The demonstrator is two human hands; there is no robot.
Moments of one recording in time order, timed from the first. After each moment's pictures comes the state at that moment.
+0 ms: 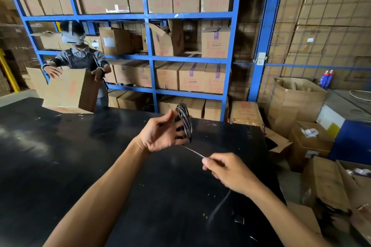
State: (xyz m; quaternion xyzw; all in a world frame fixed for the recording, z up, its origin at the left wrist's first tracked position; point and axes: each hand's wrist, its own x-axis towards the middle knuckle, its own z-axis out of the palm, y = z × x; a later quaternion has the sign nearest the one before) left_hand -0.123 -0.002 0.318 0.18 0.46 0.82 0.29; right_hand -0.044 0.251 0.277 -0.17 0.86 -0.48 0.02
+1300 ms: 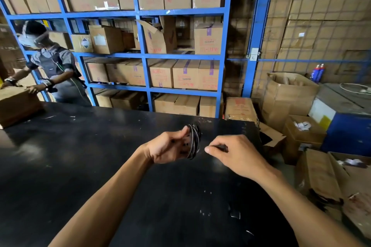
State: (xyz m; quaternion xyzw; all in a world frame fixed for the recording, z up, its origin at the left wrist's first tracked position) left_hand -0.112 0.032 0.294 0.15 0.56 0.74 0.33; right_hand -0.054 0.273 0.312 -0.22 0.92 -0.30 -0.15
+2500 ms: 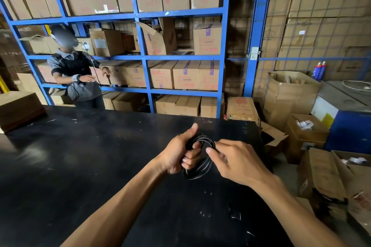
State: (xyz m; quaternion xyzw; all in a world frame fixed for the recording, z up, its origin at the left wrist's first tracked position) left_hand -0.081 0.080 0.301 0.14 0.57 0.76 0.29; right_hand -0.044 0.282 0.302 -0.30 0.89 -0.23 -0.26
